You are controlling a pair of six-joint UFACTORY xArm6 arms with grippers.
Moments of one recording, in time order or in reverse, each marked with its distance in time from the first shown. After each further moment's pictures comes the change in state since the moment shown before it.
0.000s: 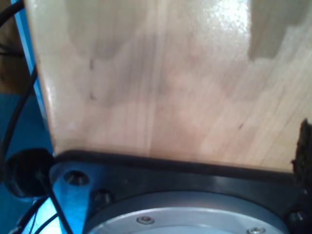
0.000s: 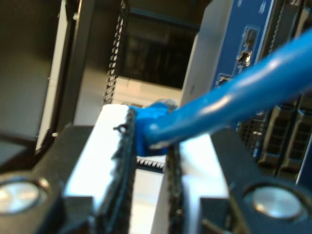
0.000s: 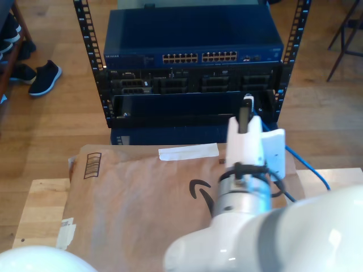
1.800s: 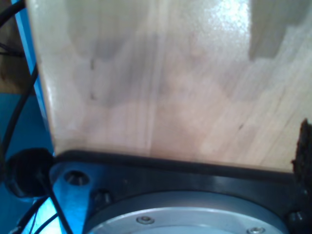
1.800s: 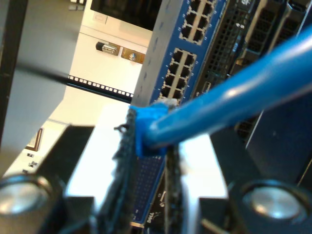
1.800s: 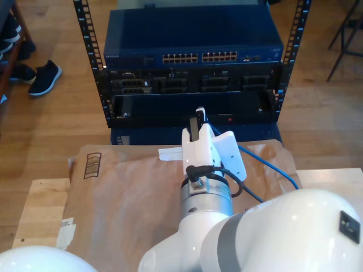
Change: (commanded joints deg) left arm 0.1 0.0 0.0 0.0 0.0 0.0; right arm 2.5 0.5 -3.3 -3.0 11.4 -3.0
